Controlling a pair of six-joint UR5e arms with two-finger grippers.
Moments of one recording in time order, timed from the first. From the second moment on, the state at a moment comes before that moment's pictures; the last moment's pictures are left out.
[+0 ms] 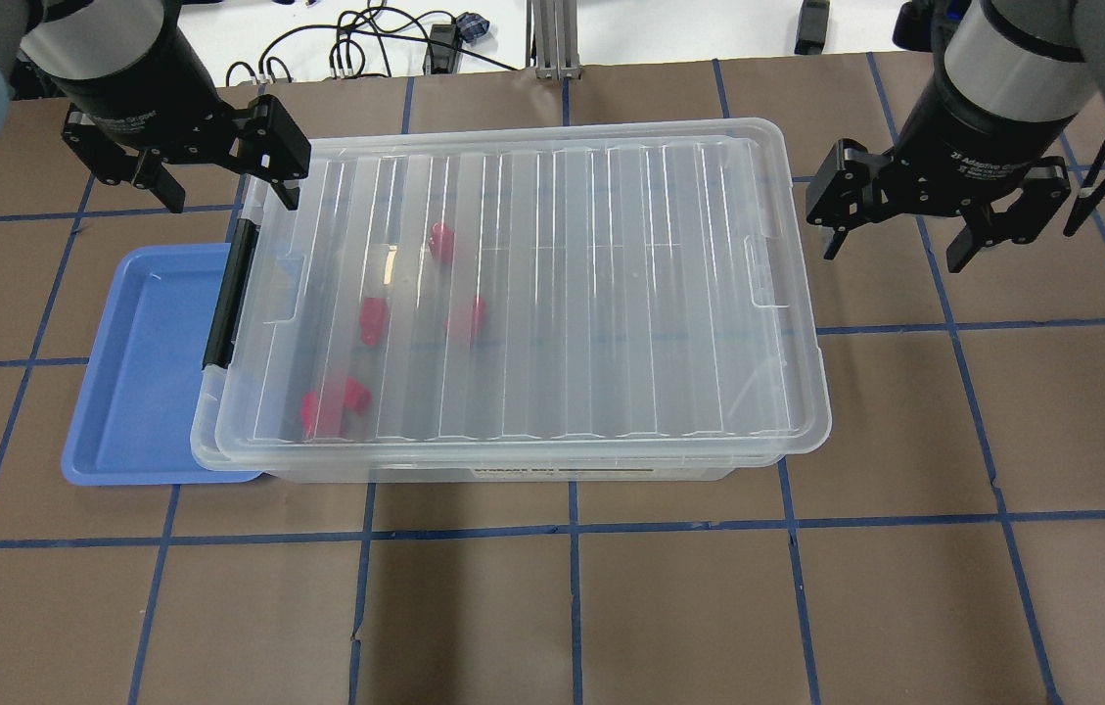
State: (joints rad) left arm -1.57 -1.58 -1.50 -1.56 1.61 0.00; right arm 1.54 -1.67 1.63 -1.53 -1.57 0.14
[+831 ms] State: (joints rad) left arm -1.57 -1.58 -1.50 -1.56 1.61 0.00; right arm 1.54 -1.47 1.64 -1.72 -1.57 0.14
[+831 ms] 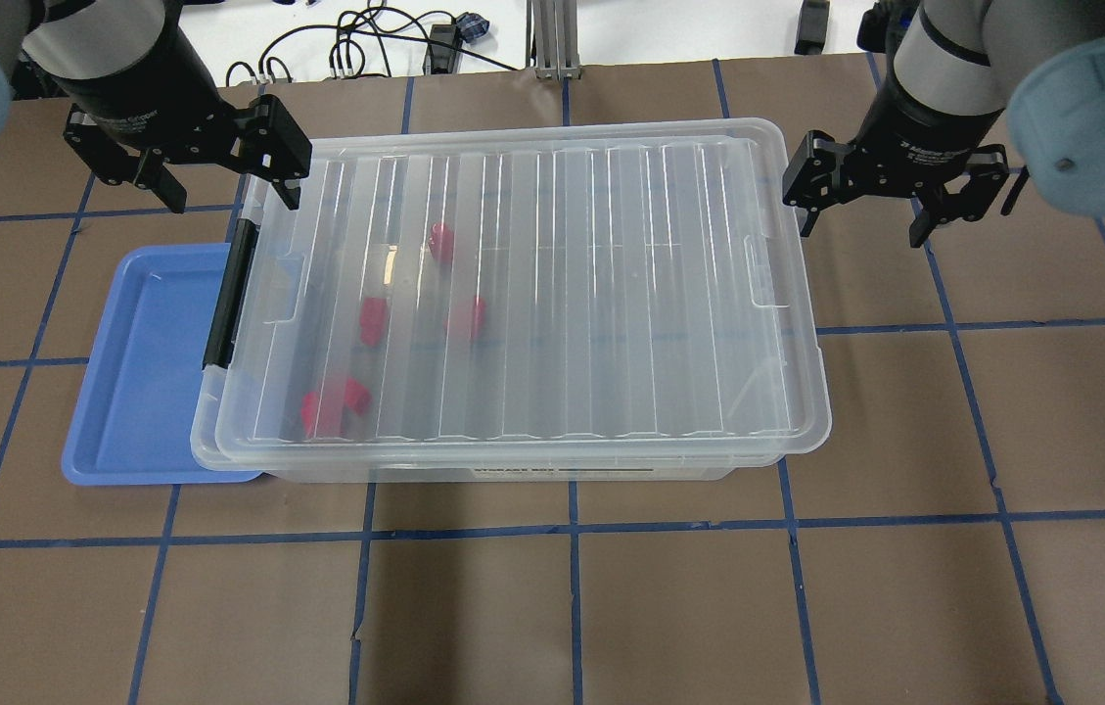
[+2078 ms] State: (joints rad) left arm -1.56 -1.58 -1.50 -1.56 1.60 0.01; right arm 1.53 -1.34 1.64 -1.76 -1.57 0.14
